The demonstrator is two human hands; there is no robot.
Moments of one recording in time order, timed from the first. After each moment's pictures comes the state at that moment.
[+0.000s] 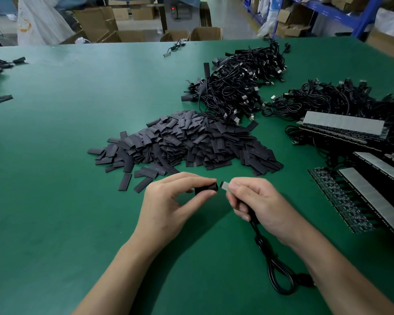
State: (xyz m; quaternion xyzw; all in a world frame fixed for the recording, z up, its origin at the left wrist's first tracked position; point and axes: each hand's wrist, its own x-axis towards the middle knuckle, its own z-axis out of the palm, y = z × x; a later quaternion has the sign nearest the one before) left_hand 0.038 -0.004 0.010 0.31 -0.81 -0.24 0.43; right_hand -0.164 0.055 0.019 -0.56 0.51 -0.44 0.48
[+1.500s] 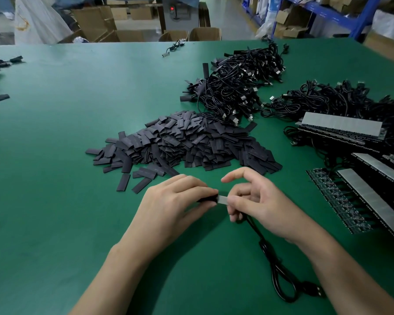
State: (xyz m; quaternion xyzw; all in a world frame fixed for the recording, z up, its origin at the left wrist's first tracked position) left_hand 0.045 -0.005 0.017 0.26 -0.91 -0.08 0.33; right_hand -0.179 0.056 0.012 -0.55 0.51 -0.42 0.51
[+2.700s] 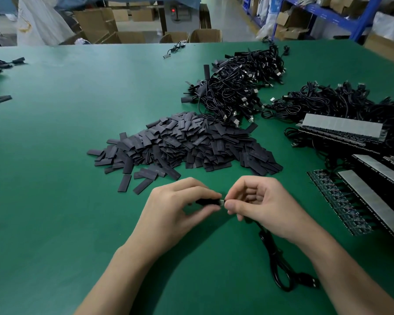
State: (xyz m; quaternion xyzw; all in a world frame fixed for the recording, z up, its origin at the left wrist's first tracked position) left_hand 0.041 -0.002 0.016 0.27 -0.87 -0.21 0.36; right_hand -0.179 0.056 0.019 -0.58 0.53 -0.42 0.46
